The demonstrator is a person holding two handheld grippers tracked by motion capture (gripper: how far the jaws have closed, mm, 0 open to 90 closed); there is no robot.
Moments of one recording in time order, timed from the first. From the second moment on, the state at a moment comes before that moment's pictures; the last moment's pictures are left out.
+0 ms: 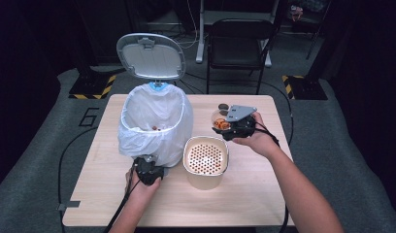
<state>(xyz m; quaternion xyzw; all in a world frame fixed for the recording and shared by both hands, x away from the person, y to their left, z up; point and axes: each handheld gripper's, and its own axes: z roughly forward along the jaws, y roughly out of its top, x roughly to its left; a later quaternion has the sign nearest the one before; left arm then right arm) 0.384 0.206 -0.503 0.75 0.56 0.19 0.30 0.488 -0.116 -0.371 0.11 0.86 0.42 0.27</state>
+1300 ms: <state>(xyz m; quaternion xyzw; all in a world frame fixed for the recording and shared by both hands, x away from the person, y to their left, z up) 0.384 0.206 -0.504 0.75 0.56 0.19 0.30 0.469 -0.102 -0.379 -0.02 0.81 0.46 0.35</state>
